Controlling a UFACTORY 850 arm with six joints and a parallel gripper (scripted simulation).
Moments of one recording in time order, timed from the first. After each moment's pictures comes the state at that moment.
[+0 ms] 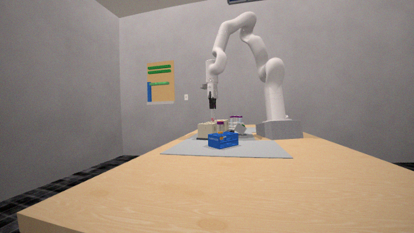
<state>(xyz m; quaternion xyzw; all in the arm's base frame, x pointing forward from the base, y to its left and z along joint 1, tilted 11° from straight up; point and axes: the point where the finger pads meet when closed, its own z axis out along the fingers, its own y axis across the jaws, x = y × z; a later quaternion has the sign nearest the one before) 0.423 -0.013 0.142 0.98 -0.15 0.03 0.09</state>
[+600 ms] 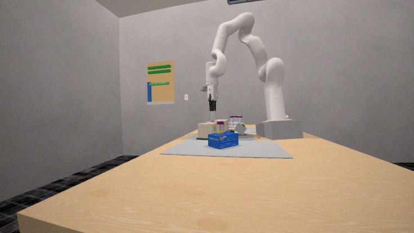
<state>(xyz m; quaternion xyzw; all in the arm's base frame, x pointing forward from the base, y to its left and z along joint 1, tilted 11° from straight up) 0.423 -0.016 0.126 0.98 -0.15 0.03 0.09</state>
